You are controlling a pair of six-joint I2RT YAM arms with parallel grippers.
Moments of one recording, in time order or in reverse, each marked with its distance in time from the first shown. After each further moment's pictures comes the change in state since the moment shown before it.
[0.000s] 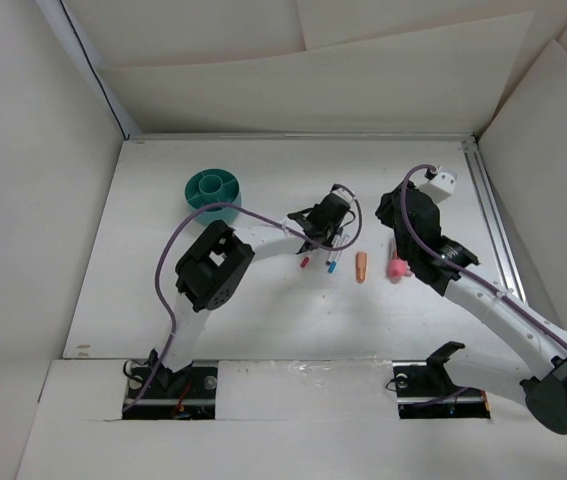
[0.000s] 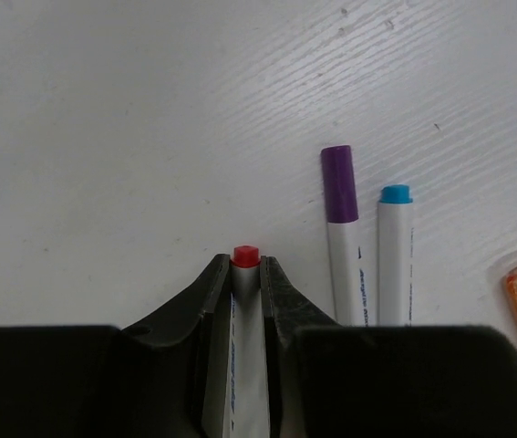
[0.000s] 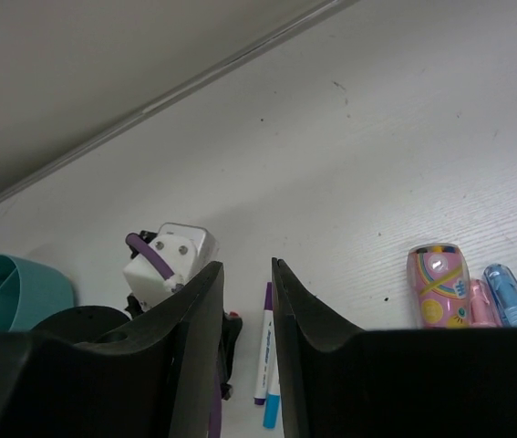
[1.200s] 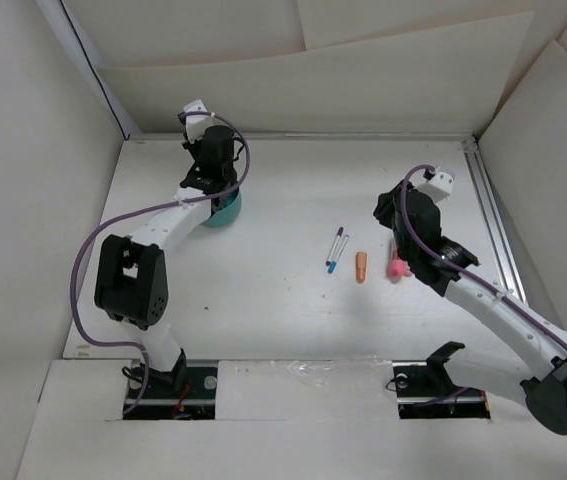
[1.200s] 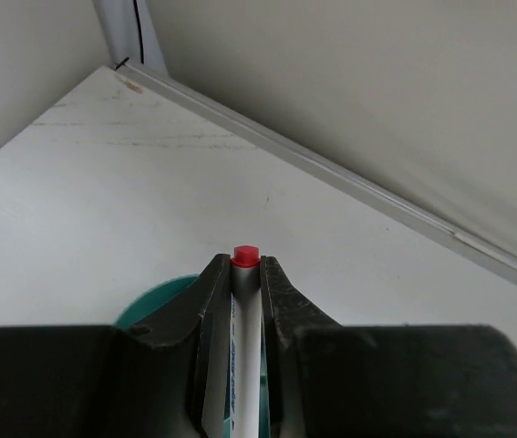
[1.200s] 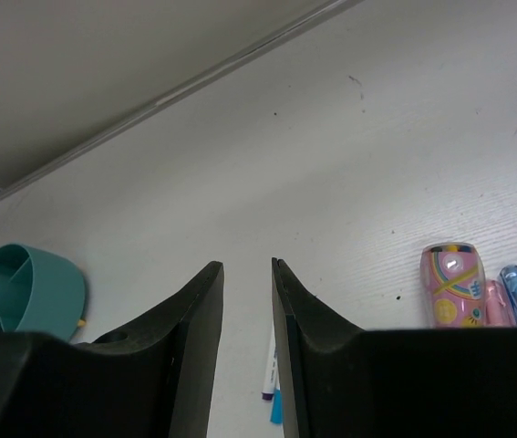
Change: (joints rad) left arm 0.504 -0.431 -0.163 0.282 -0.473 -0.198; right arm 0.000 -0.001 -0.008 0.018 -0.035 0.000
